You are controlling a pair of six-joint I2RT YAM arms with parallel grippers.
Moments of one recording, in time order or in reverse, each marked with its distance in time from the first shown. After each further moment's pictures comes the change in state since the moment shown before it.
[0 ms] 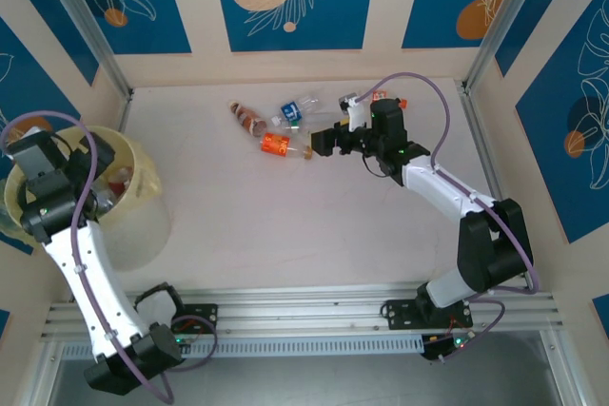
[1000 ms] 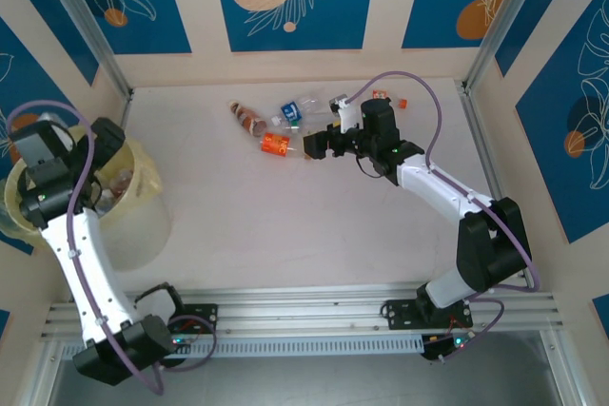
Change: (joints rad) left arm -0.061 0.074 0.053 0.051 0.193 -0.084; right arm 0.048 0.007 0.036 -0.052 0.038 -0.024
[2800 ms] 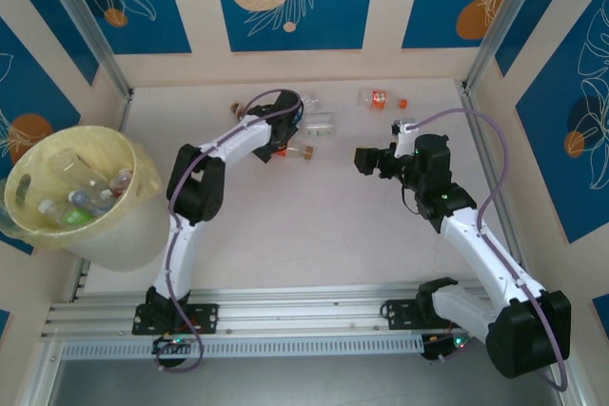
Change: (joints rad) left arm -1.008 1.288 0.550 0.114 -0.534 -0.888; right arm -0.180 -0.503 -0.351 -0.108 0.251 0.056
